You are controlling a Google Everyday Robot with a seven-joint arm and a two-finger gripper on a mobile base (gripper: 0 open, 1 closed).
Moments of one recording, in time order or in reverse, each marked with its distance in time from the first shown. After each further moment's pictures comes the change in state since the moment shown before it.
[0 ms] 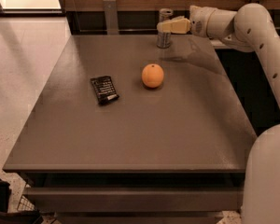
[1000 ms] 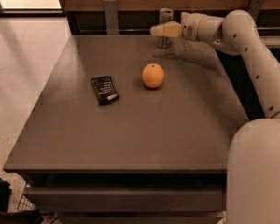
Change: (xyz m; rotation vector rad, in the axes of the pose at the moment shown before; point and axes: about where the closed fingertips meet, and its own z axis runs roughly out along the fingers) arm 0.023 -0.001 0.035 -0.032 0.000 0.051
